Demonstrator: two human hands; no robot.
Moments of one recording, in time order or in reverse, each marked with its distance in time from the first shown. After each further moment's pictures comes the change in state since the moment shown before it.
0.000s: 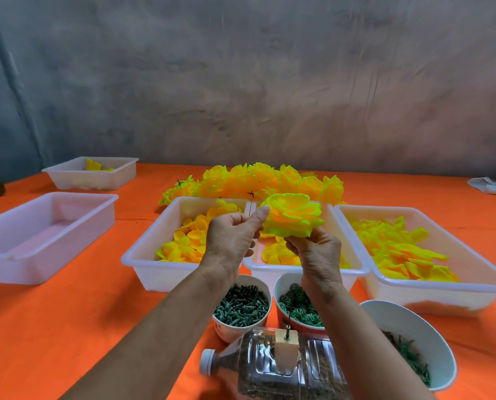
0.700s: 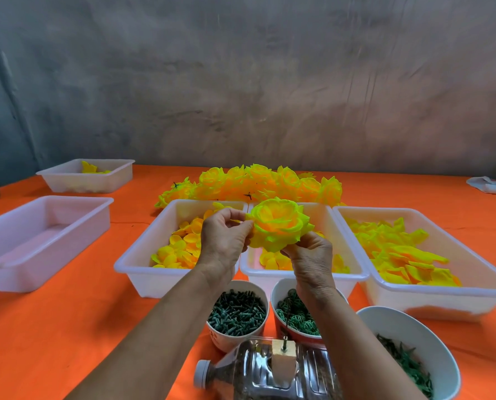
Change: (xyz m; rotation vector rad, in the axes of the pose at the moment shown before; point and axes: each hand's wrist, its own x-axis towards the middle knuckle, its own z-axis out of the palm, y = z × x) left_hand 0.020 -0.006 0.005 -0.030 0.057 0.068; right_hand 0.008 0.012 0.000 -0.043 -0.072 -0.034
